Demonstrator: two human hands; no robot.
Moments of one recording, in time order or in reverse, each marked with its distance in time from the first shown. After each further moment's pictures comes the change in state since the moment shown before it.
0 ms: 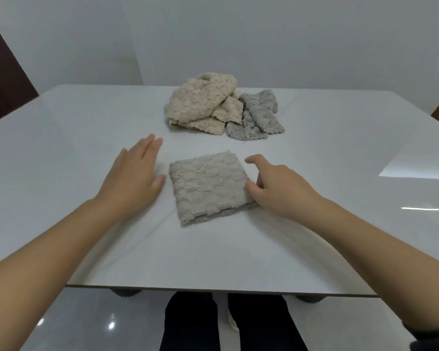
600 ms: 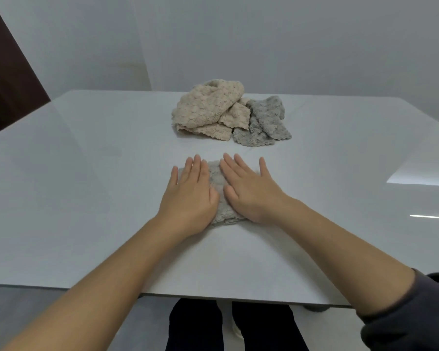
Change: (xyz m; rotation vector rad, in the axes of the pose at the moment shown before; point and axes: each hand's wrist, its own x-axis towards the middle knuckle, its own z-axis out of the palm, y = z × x) left_hand -0.005 0.089 0.014 0.002 -0.247 -0.073; right_hand 0.035 -0.028 0.031 -0.208 -0.116 -0.206
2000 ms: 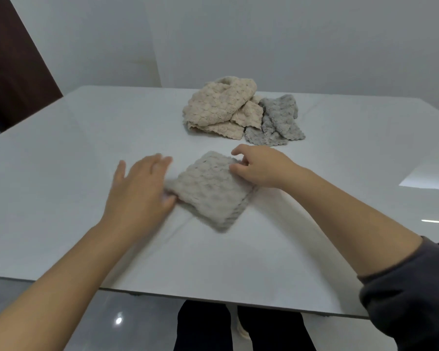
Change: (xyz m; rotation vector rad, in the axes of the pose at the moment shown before) left_hand -0.030 -0.080 -0.023 0.043 0.251 -0.093; right_hand 0.048 0.016 -0.031 0.139 0.035 0.093
